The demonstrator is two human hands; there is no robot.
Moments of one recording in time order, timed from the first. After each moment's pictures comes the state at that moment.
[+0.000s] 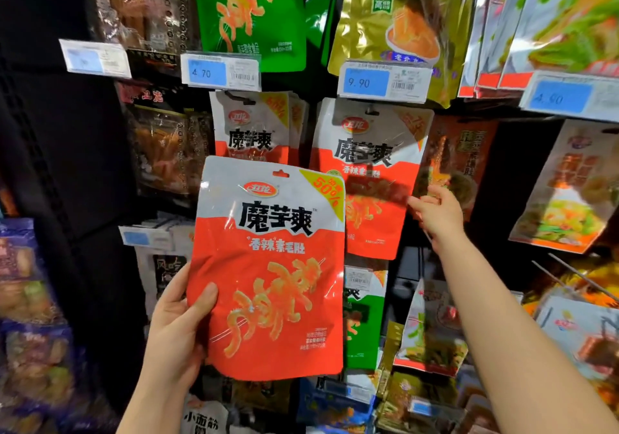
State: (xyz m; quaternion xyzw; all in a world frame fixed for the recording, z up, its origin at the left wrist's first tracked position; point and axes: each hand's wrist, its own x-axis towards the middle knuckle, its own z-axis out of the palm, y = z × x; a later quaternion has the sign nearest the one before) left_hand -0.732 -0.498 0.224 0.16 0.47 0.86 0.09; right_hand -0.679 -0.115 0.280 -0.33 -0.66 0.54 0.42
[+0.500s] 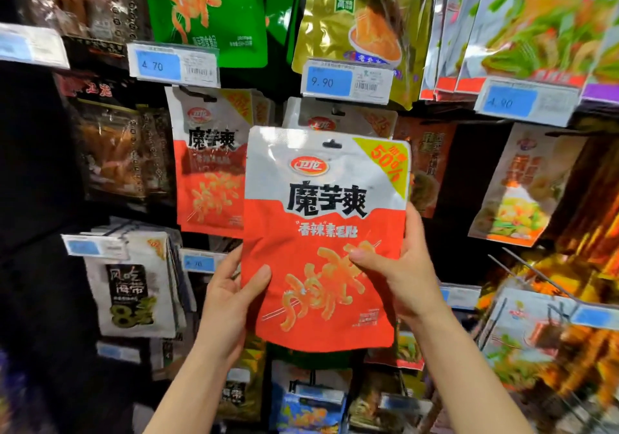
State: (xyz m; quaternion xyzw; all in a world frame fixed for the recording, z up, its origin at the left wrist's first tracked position) left_hand -0.724 -0.411 0.227 0.25 0.44 0.84 0.18; right_hand -0.599 -0.245 0.280 -0.08 -0.63 0.65 0.42
